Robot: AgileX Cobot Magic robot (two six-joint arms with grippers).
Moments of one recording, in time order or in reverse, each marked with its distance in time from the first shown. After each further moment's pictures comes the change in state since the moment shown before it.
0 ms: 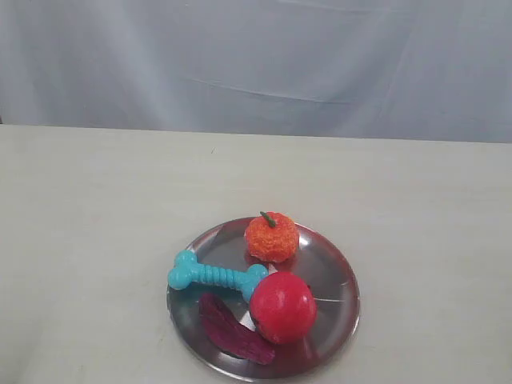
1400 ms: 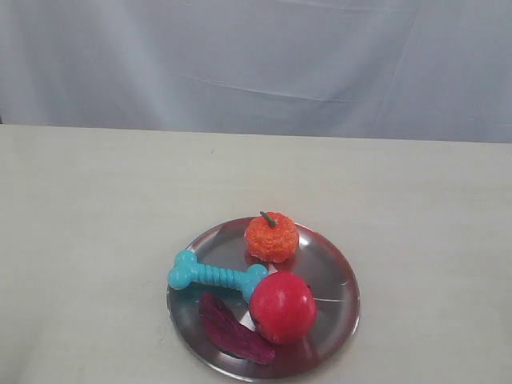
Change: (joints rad) left arm 0.000 0.000 0.000 0.000 0.000 0.000; right arm 0.000 0.000 0.000 -0.079 -0.254 -0.006
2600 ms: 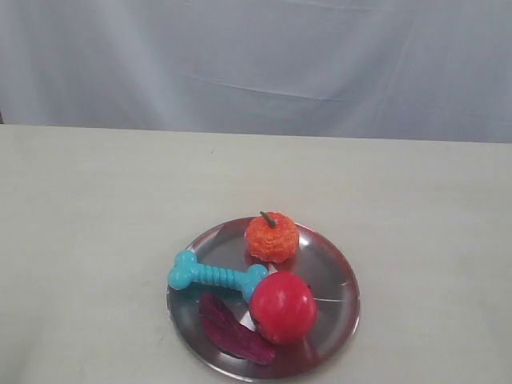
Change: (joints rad) left arm 0.000 0.000 0.000 0.000 0.000 0.000; right arm 0.276 0.557 -0.662 0.004 0.436 0.188
